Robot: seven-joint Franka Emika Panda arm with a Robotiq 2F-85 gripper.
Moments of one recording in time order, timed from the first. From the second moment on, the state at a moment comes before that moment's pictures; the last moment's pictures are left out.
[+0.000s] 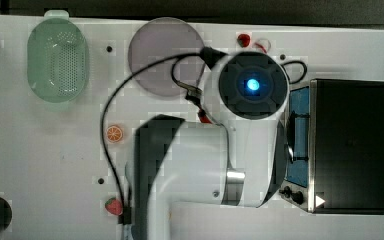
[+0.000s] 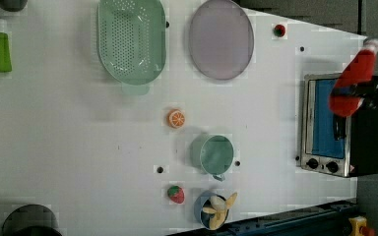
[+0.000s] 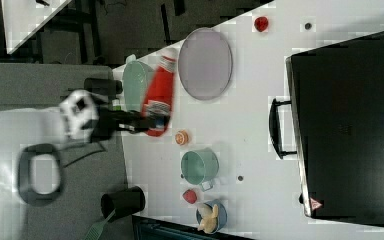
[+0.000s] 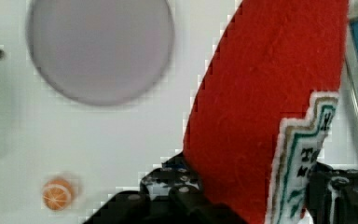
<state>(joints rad) -0.10 -0.04 0.02 -2.01 0.00 0.41 -0.54</state>
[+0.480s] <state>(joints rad) -0.13 0.04 -0.01 -2.37 0.00 0.70 -0.54</state>
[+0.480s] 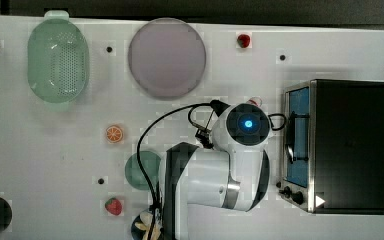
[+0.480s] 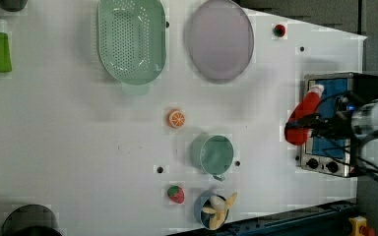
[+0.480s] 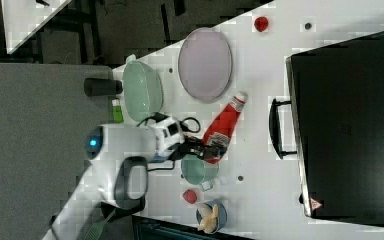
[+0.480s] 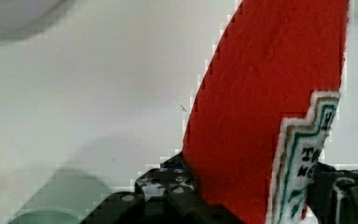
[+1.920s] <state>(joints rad) -0.11 -0.10 0.06 -2.31 0.00 0.64 -0.26</state>
